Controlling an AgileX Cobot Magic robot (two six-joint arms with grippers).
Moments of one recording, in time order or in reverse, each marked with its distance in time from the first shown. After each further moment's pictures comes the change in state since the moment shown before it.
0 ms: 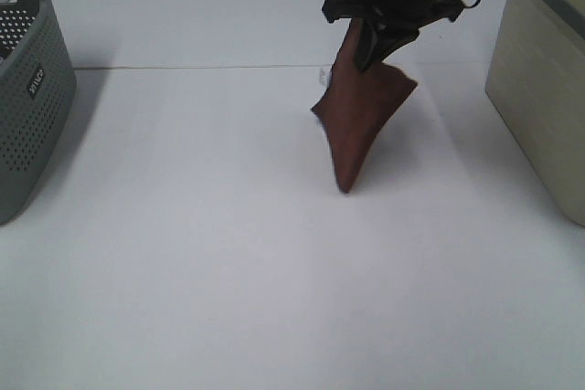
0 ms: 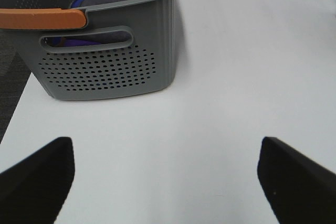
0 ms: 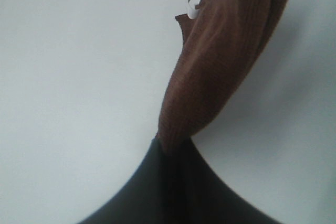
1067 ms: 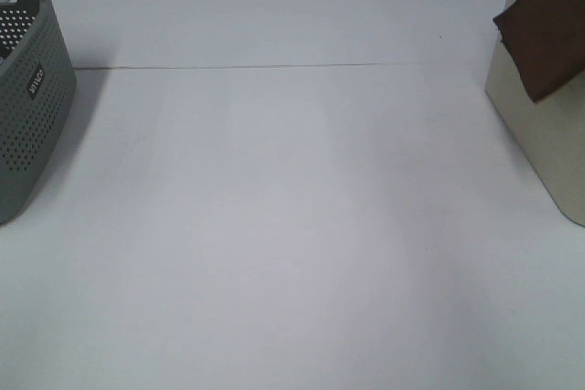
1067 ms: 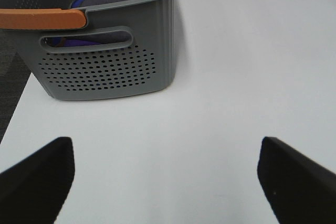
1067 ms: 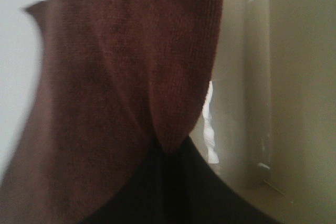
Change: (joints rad) left arm 0.000 0.000 0.000 0.000 0.000 0.000; right arm -0.460 -0.227 0.000 -0.268 0.133 -0.013
